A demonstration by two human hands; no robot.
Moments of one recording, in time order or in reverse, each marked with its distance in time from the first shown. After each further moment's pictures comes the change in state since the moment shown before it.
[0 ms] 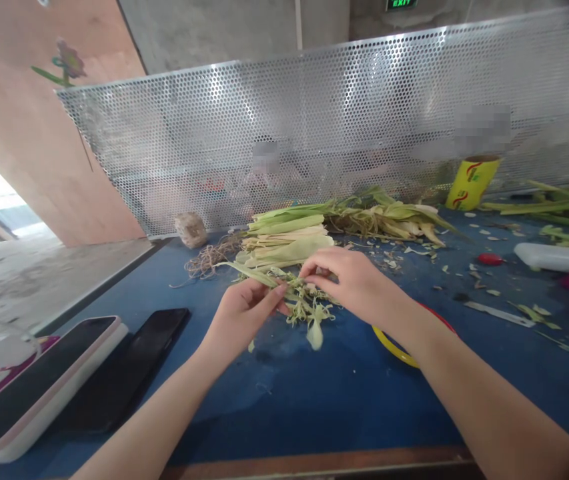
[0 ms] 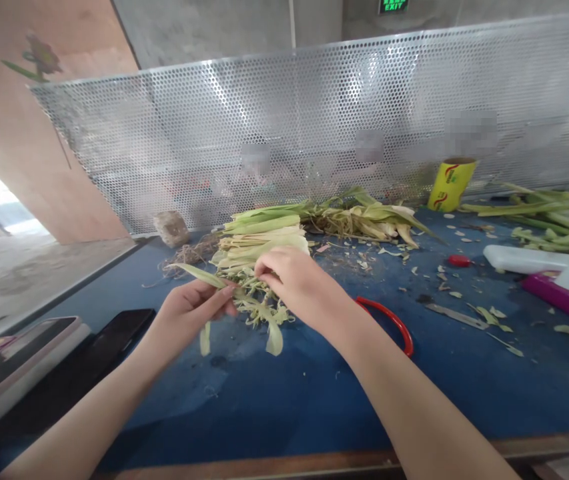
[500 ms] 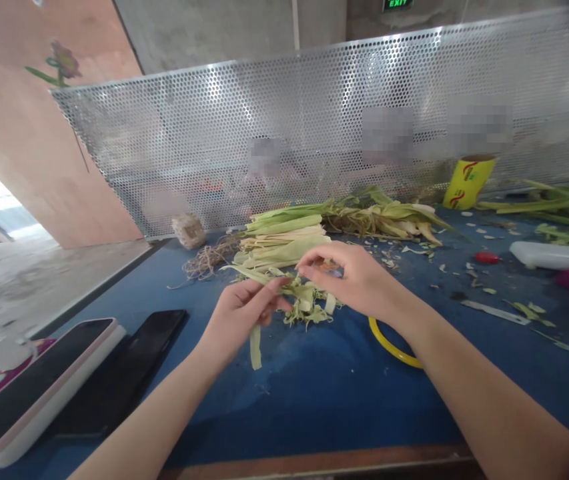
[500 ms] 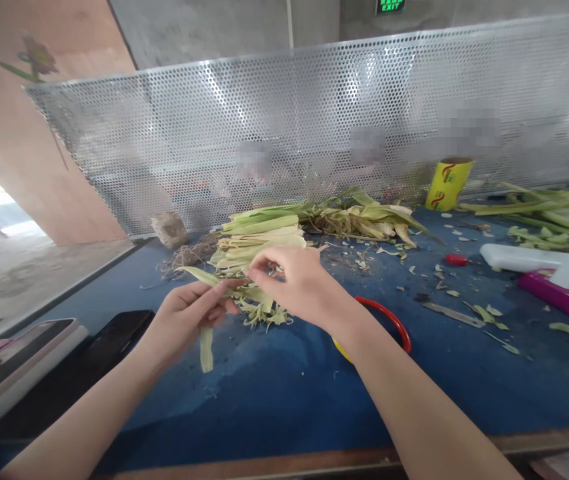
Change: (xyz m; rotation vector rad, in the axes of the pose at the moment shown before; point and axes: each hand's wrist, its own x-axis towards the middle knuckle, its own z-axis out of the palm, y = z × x) left_hand 0.000 -0.001 0.002 -0.290 -0.054 -0.016; right_hand -0.001 -0.006 -0.005 0.110 -0.011 0.129
